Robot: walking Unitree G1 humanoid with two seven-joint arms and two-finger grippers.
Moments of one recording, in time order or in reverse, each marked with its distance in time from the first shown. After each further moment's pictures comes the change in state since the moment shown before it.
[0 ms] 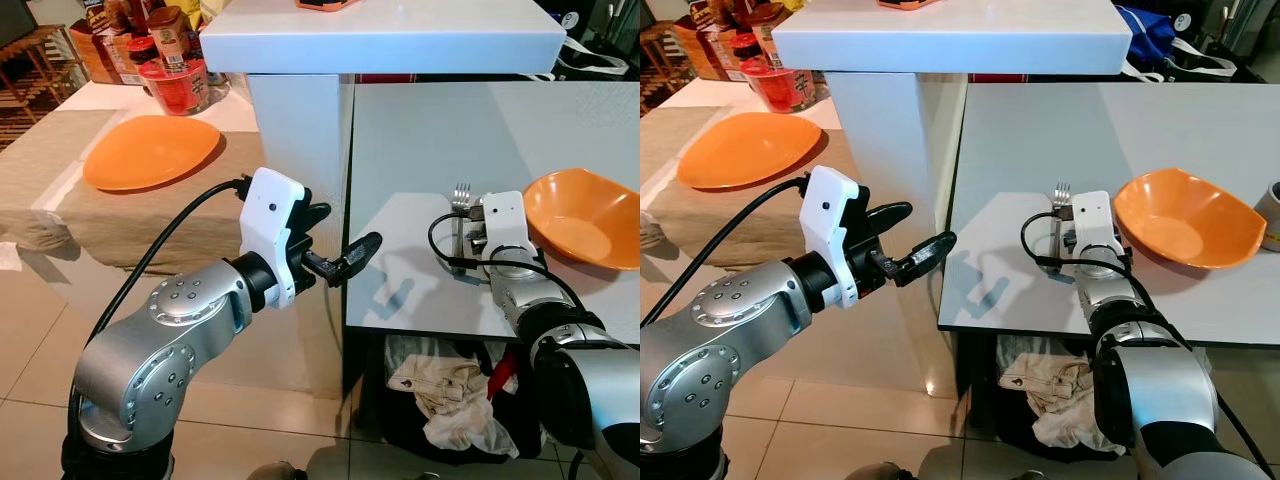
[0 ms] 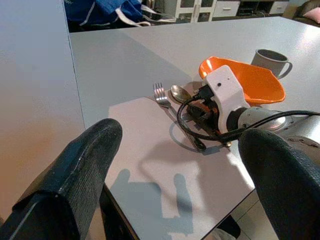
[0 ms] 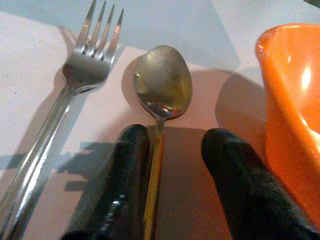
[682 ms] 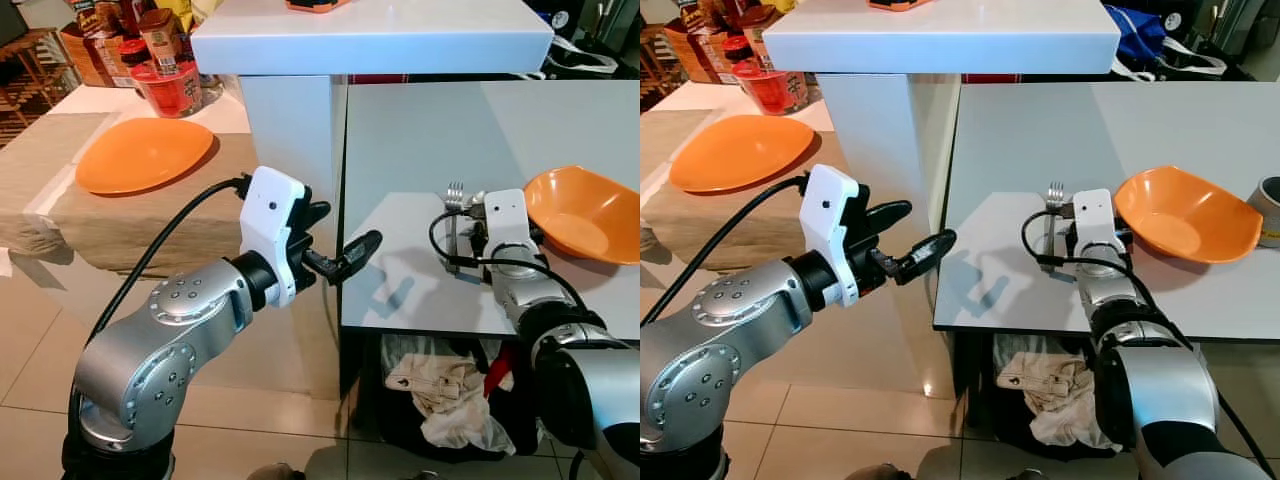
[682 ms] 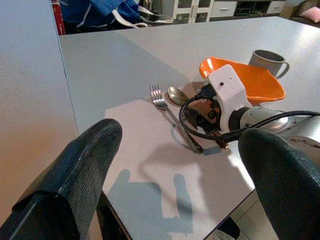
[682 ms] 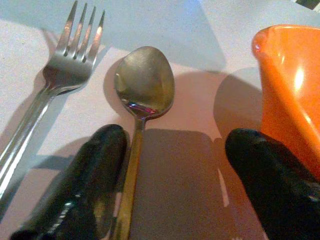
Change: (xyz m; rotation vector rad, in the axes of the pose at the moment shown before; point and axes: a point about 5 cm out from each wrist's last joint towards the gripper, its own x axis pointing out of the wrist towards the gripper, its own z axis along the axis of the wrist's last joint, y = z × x) left arm 0.000 0.000 0.001 0.002 -0.003 0.007; right arm 0.000 0.002 0.002 0.003 -0.012 0.008
